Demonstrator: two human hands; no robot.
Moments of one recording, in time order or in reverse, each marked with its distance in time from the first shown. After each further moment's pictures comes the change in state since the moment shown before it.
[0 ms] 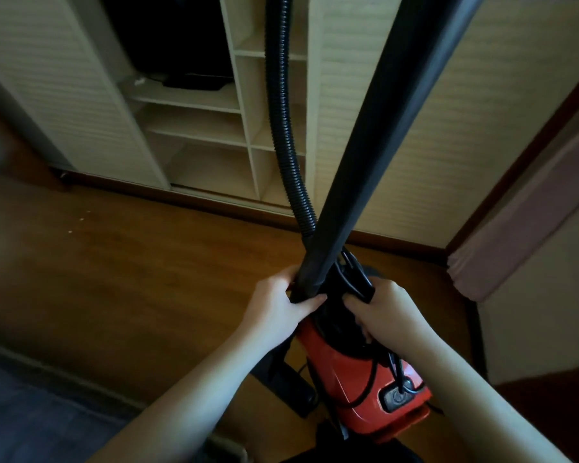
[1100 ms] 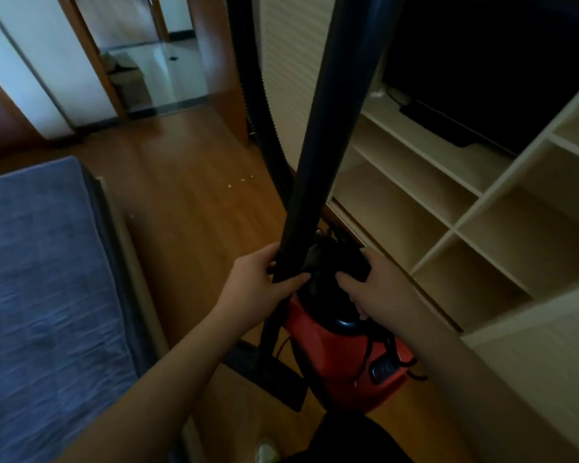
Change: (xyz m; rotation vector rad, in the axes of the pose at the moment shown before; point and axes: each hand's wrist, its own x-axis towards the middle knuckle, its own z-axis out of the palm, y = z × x) left_hand 0.137 -0.216 -0.405 -0.099 0.624 -0.311; right_hand 0.349 -0.374 0.276 -0.026 -0.593 -0.407
